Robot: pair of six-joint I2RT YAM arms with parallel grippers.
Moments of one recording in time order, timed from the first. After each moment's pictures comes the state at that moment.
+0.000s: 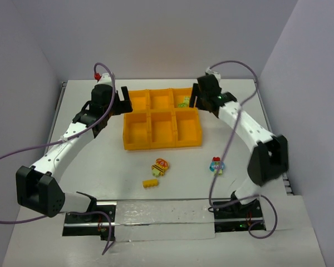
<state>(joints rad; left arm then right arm) -0.40 1.36 1.17 -0.30 -0.23 -0.35 0.38 1.69 1.47 -0.52 0.29 0.44</state>
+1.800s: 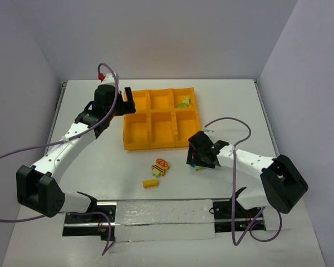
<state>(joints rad) -0.43 1.36 1.18 -0.30 -0.22 -0.35 0.67 1.34 0.67 -0.49 0.25 0.82</state>
